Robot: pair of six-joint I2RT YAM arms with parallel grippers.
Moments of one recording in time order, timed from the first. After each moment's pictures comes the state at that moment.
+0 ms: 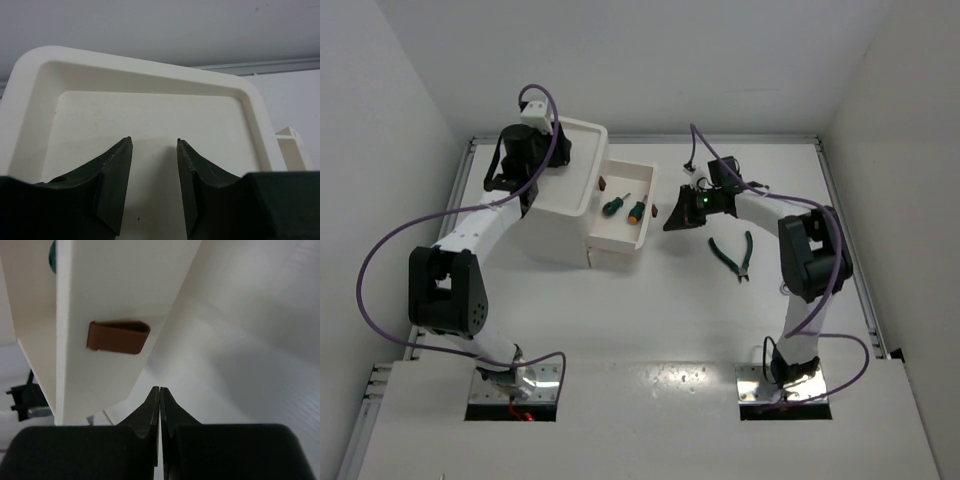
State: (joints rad) left arm -0.13 1.64 1.21 0.16 0.07 -0.13; right arm 0.28 1.92 1.24 -0.25 -0.74 0.34
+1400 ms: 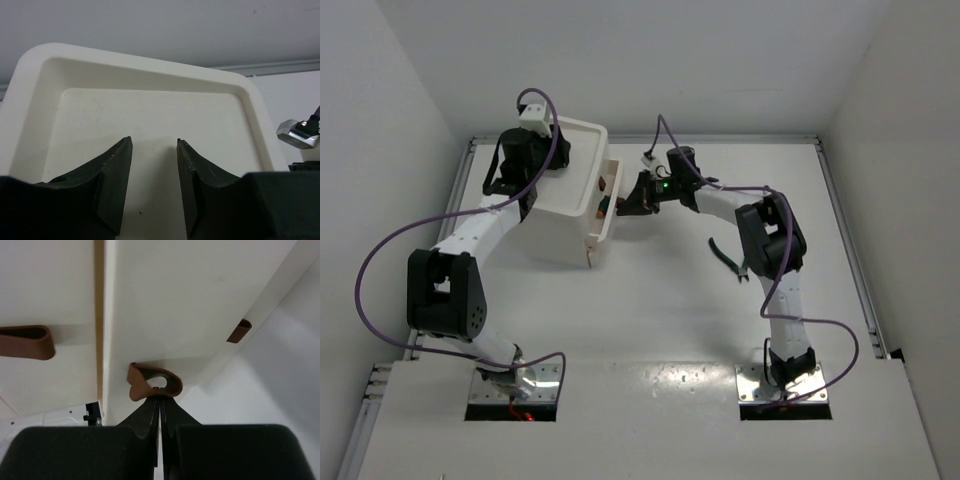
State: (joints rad) left arm -0.12 1.62 1.17 0.20 0.08 -0.13; right arm 0.43 2.23 1.54 0.08 -0.92 0.80
